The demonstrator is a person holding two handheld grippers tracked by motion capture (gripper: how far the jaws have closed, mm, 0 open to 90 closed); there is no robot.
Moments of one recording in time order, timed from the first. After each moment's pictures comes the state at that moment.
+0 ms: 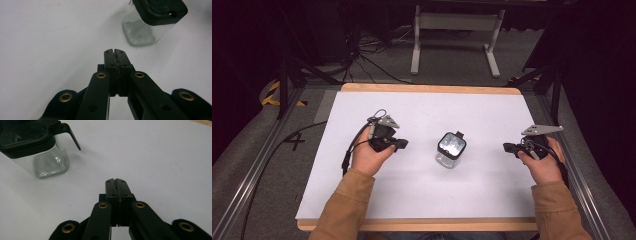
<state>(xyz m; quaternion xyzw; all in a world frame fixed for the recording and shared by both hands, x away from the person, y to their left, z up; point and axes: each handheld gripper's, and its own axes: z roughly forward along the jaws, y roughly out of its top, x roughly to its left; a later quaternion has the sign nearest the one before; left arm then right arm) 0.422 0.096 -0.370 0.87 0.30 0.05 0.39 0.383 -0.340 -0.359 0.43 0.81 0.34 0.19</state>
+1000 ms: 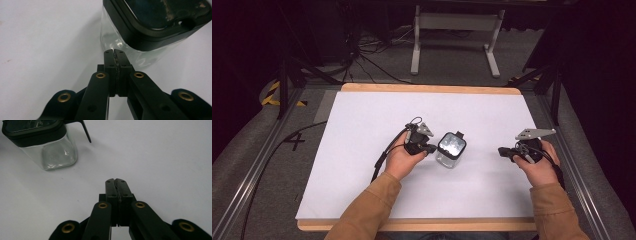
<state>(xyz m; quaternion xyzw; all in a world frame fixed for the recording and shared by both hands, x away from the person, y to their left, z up) 0.440 0.021 -0.410 0.89 0.24 0.06 0.38 0.381 -0.330 -0.370 0.41 0.83 0.34 0.17</state>
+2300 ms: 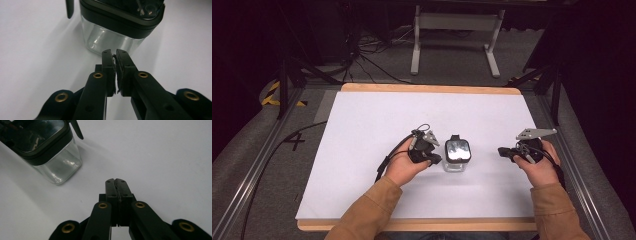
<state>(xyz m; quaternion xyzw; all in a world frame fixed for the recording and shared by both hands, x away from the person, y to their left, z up) 0.414 0.019 -0.393 0.91 0.20 0.02 0.37 0.380 -0.330 -0.368 0.40 0.83 0.35 0.16</state>
